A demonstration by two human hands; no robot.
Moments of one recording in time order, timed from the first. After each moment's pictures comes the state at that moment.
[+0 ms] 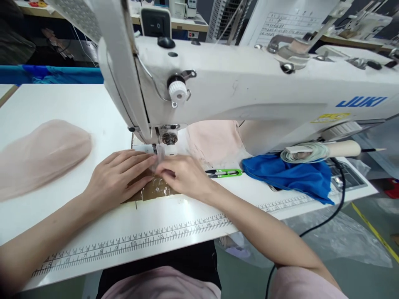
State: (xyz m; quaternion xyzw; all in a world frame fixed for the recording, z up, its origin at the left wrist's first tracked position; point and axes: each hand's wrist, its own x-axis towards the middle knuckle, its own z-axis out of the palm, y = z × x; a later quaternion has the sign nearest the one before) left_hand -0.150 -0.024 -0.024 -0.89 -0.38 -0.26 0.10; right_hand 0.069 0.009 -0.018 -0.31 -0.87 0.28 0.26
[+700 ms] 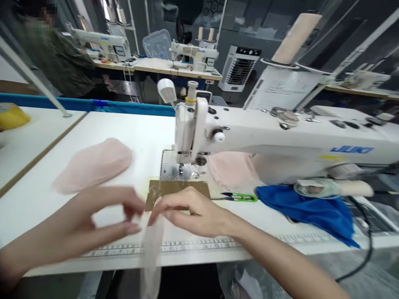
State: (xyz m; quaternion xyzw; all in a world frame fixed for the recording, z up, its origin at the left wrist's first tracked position) left_hand -0.192 -0.109 0.077 -0.79 -0.45 -0.22 -0.36; right_hand 0.034 -0.031 0.038 -0.13 -0.79 0.56 0.19
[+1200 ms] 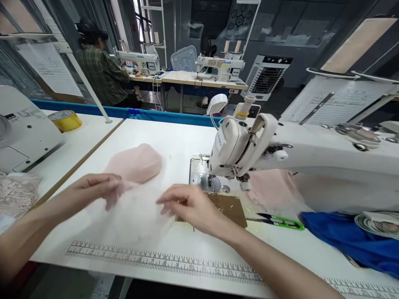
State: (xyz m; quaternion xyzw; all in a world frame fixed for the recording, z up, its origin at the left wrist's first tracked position) left_hand -0.325 -0.111 0.041 -0.54 -0.58 -0.34 -0.51; right_hand -0.049 -0.029 0.027 -0.24 -0.71 0.63 0.20
